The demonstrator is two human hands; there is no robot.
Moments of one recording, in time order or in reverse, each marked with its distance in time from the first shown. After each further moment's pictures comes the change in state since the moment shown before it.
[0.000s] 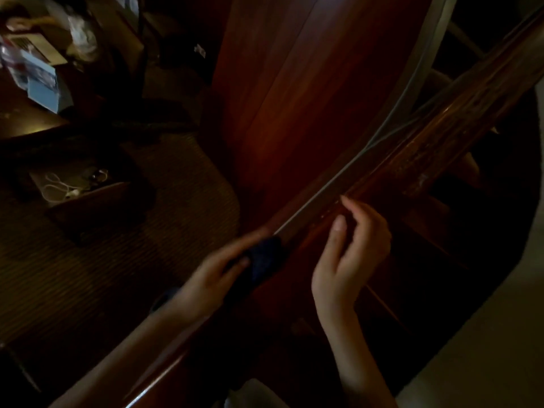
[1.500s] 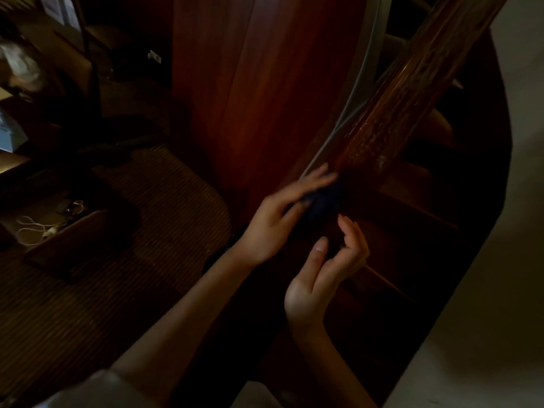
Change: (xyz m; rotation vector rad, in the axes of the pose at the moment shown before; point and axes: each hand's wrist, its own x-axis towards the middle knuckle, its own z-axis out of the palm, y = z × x) left_hand 0.137 0.058 0.067 -0.062 -0.204 0.306; right_hand -0.023 0.006 0.005 0.118 0.183 0.328
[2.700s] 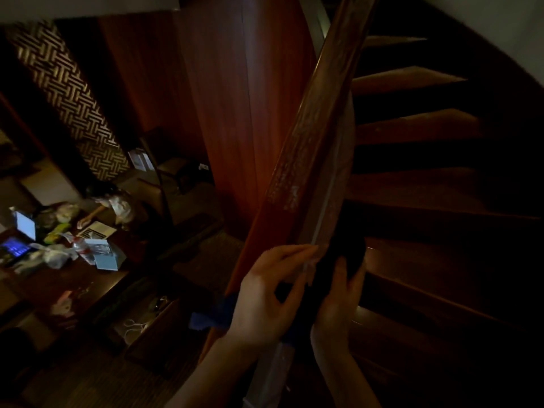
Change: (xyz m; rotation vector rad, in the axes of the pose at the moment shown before) left_hand -0.028 0.070 0.100 0.757 0.052 0.078; right_hand 0.053 0.039 -0.073 1.005 0.057 0.653
